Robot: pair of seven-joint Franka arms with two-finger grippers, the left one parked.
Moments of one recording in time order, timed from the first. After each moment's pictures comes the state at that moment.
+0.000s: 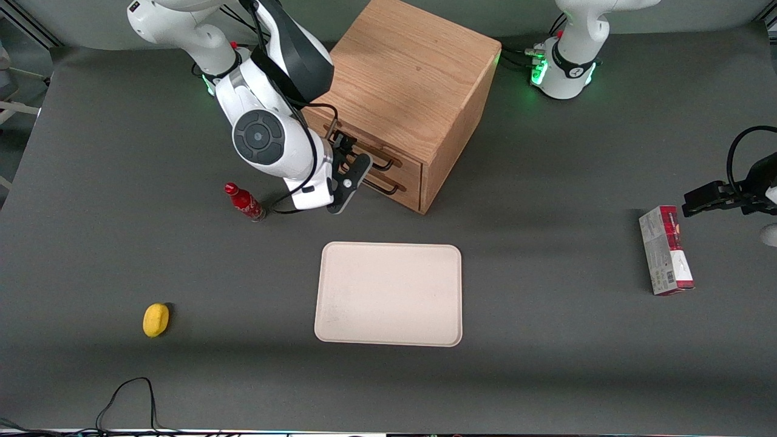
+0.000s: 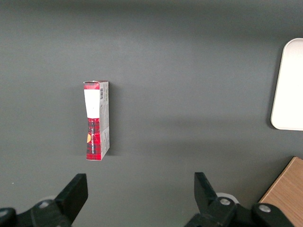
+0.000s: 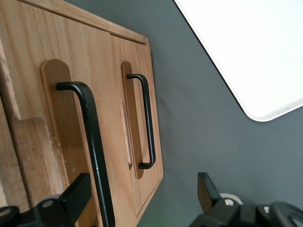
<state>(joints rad) 0.74 0.37 -0.16 -1.54 0.35 1.67 -0.42</state>
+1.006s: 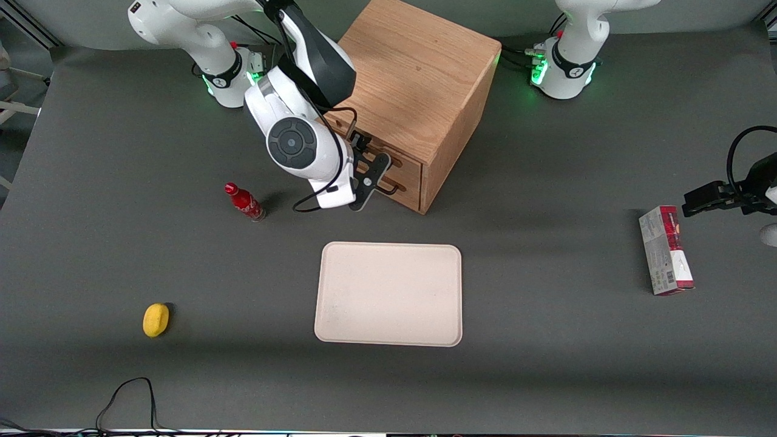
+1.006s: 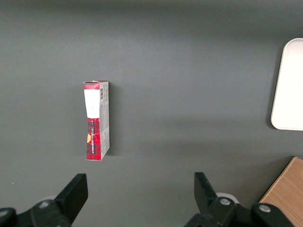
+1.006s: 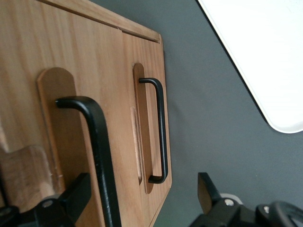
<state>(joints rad) 0.78 0.42 -0.16 -1.54 0.37 1.69 -0.42</state>
